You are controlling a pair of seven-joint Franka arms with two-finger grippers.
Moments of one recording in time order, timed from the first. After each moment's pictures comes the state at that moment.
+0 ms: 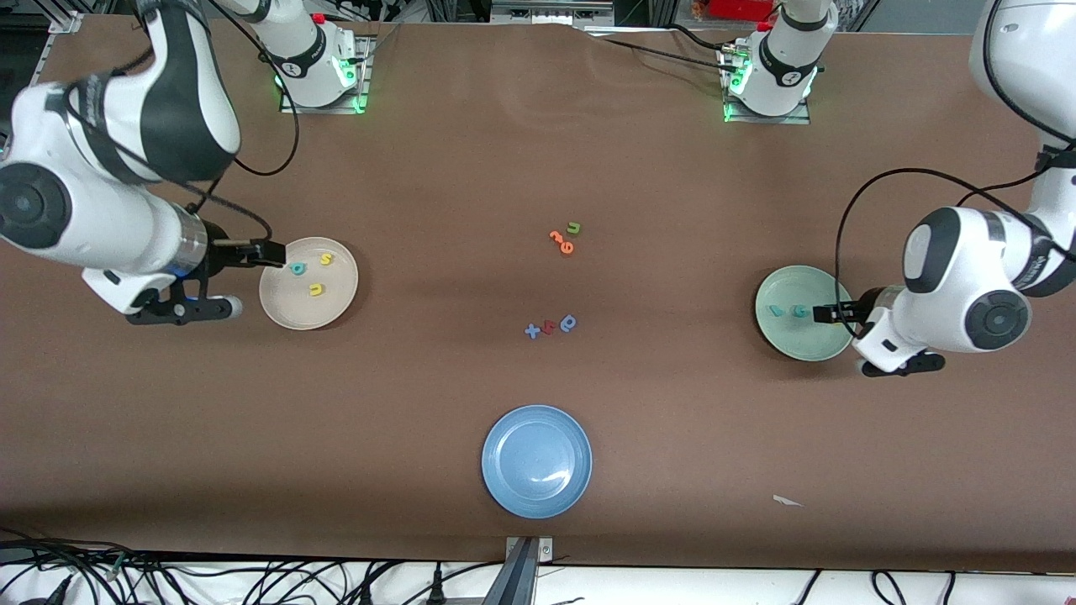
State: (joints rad) left arm 0.33 0.51 -0.36 -1.66 0.20 1.82 -0.23; right arm 0.33 0.28 -0.18 -1.53 0.02 1.59 0.04
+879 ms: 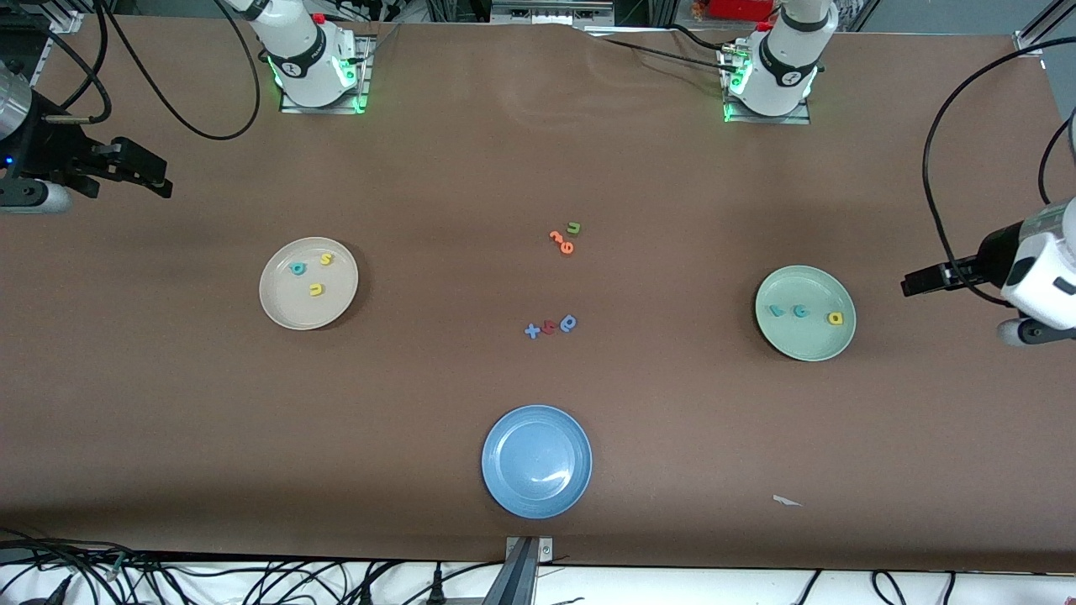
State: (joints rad) left arm 0.35 0.30 -0.36 -1.40 0.09 1.54 -0.23; right arm 0.00 0.00 0.04 -1.61 0.01 1.54 0.03
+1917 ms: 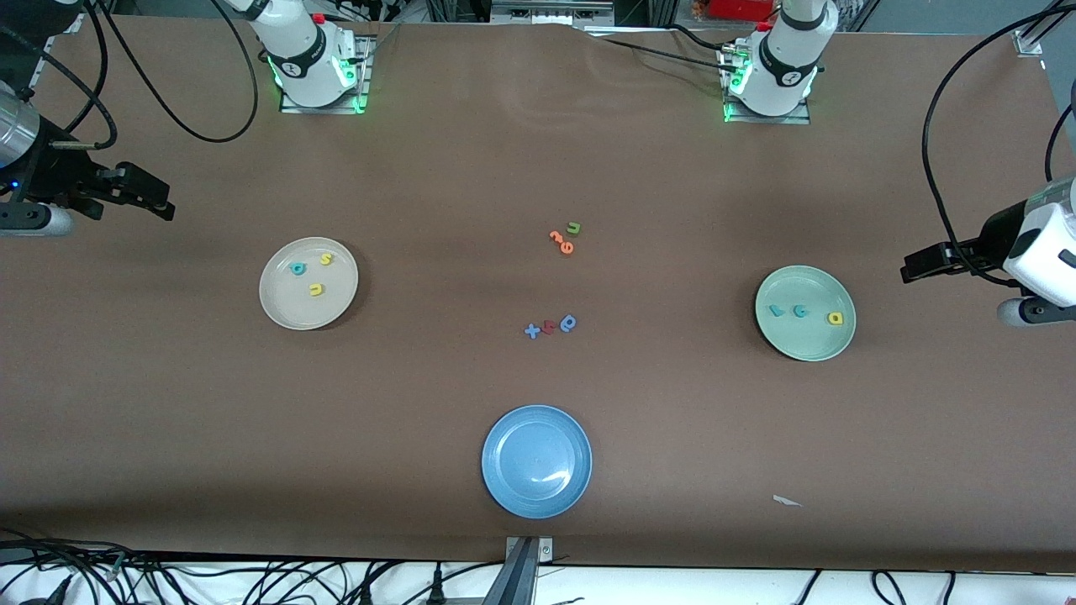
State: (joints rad) left arm 0.10 0.25 -0.10 -1.40 0.01 1.53 -0.13; right arm 0.01 0.02 0.02 -1.64 0.01 1.63 0.04
